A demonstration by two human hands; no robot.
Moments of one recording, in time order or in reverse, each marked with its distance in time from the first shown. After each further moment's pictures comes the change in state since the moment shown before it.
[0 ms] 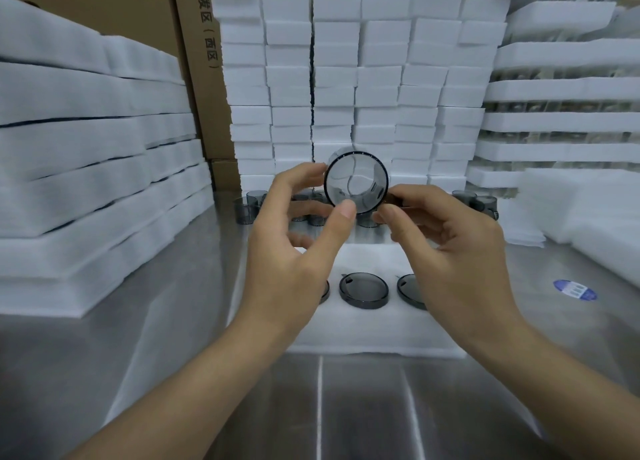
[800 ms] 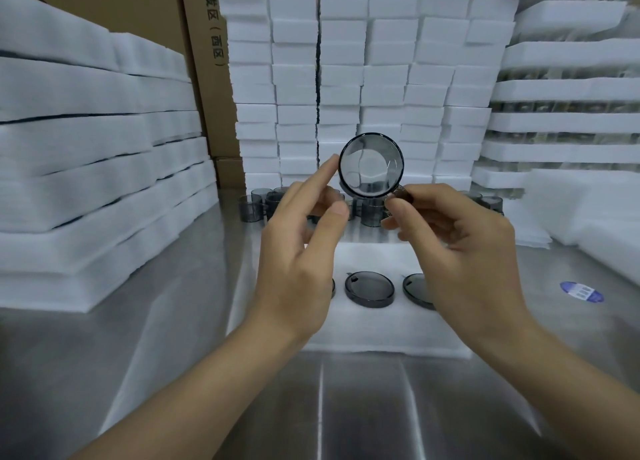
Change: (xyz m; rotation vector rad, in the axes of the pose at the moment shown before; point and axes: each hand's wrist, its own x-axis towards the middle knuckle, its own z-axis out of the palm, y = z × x) left_hand -0.002 0.001 0.003 -0.035 -0.072 0.008; right_hand 0.000 -0.001 0.000 0.003 0.012 -0.024
